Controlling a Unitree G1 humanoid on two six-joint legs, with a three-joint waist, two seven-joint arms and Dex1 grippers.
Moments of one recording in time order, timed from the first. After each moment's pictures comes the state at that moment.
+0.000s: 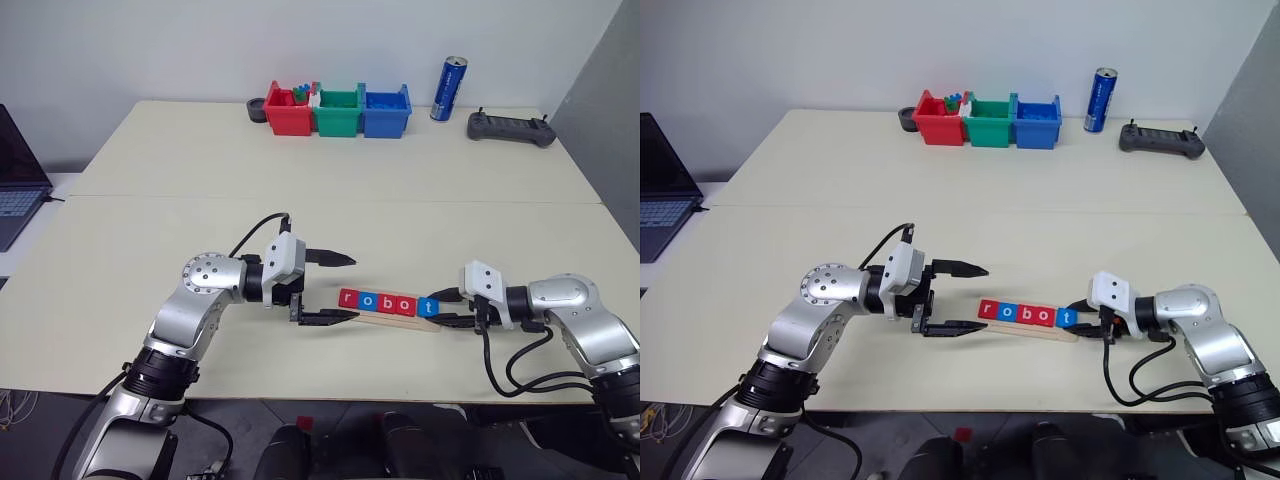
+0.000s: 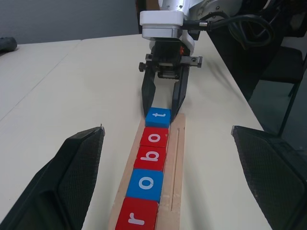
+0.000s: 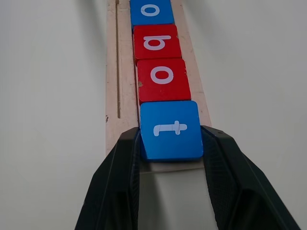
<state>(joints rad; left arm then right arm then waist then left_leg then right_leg) -0.47 0.54 -0.18 -0.04 -0.39 0.17 -1.25 -0.33 -0.80 0.17 0.04 0.18 0.20 1.20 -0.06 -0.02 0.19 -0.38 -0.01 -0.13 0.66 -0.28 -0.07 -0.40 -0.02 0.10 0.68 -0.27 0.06</state>
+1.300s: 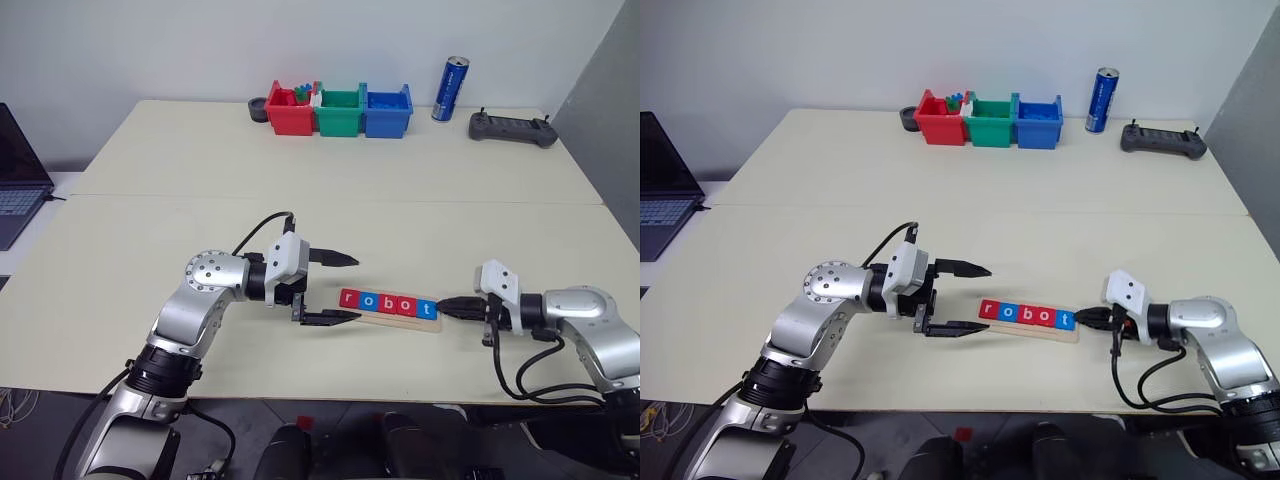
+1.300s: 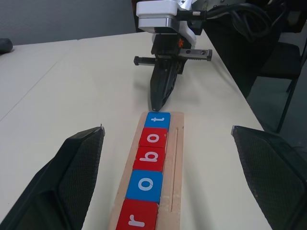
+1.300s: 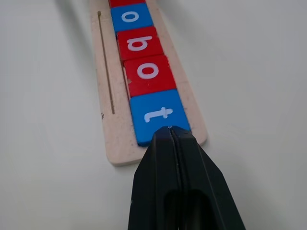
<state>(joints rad) -0.48 0.54 -0.19 -0.04 -0.37 0.17 -1.27 -0.22 -0.80 0.07 -0.04 0.26 0.28 1.14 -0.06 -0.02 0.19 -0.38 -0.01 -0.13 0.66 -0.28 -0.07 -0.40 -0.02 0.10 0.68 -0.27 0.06</state>
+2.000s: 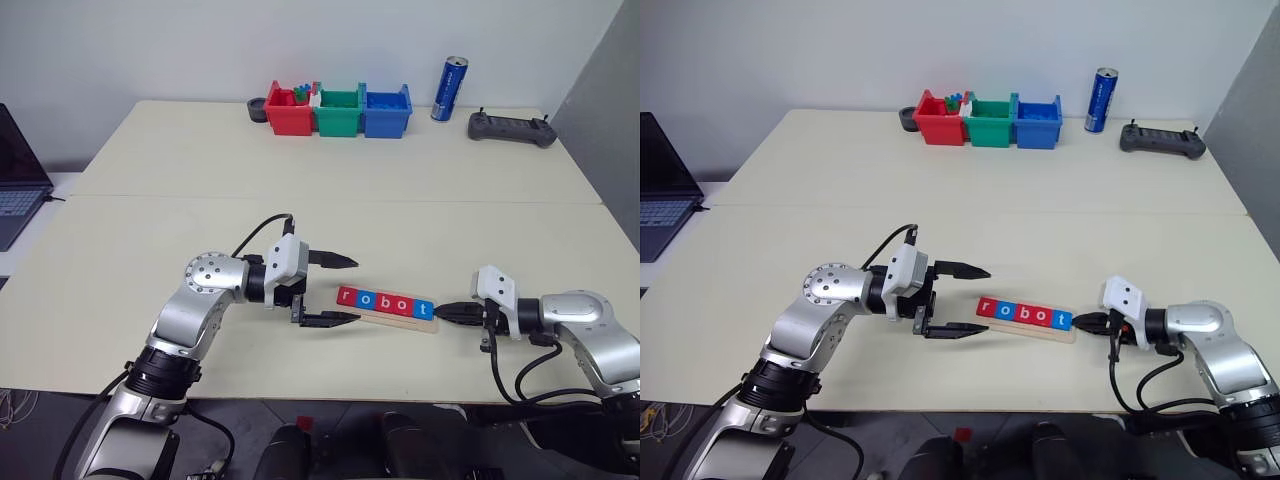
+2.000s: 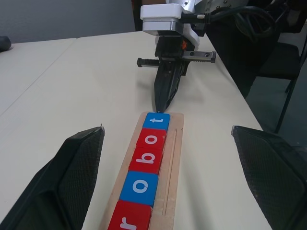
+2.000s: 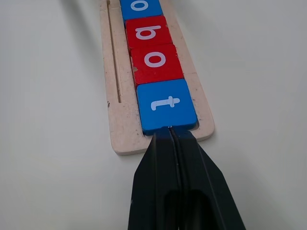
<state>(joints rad) -0.47 0.54 -0.19 -0.04 -0.37 0.17 -1.27 -0.22 -0.80 0.09 -0.05 0.25 0.28 1.13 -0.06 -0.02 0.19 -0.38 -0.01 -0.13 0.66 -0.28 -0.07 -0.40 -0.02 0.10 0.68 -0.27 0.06</state>
